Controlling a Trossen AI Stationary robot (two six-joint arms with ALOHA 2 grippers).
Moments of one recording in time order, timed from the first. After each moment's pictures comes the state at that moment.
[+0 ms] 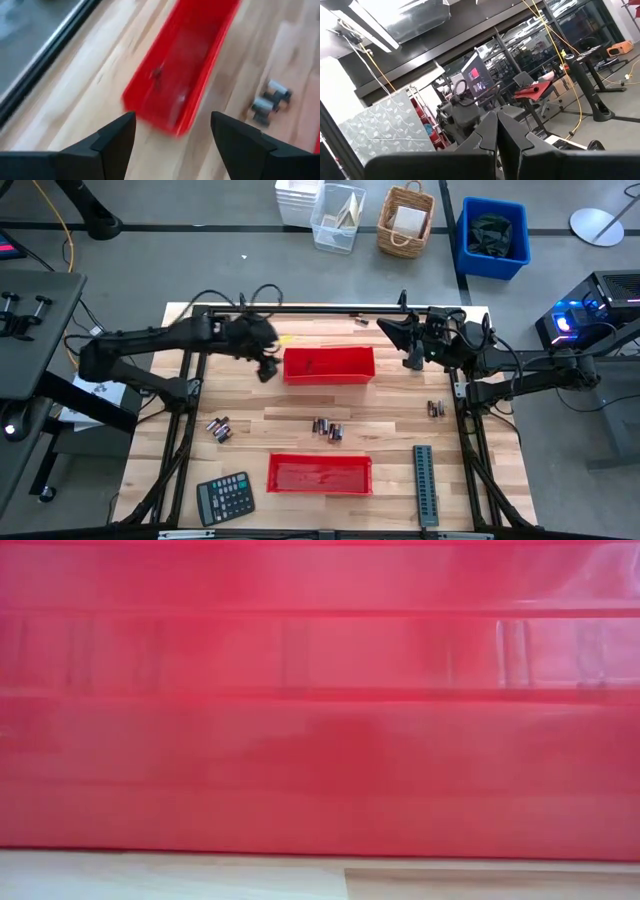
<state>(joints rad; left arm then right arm) 0.22 1.22 1.16 -0.91 -0.15 -0.24 -0.07 0.95 0.77 0.48 0.25 0.48</state>
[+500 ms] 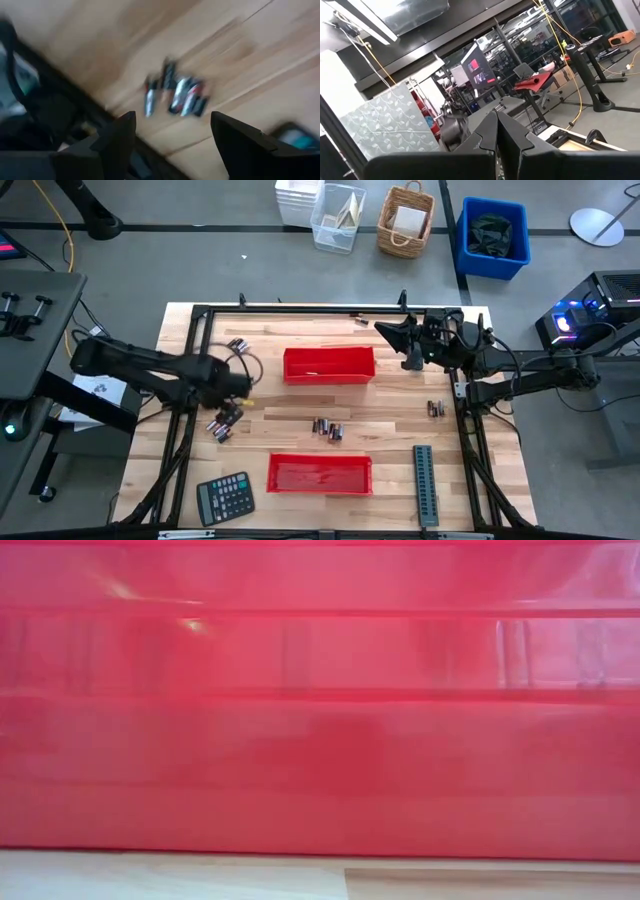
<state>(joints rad) -0.07 1.18 0.75 -1.29 0.20 -0.97 -0.07 0.95 0.77 0.44 0.23 0.50</state>
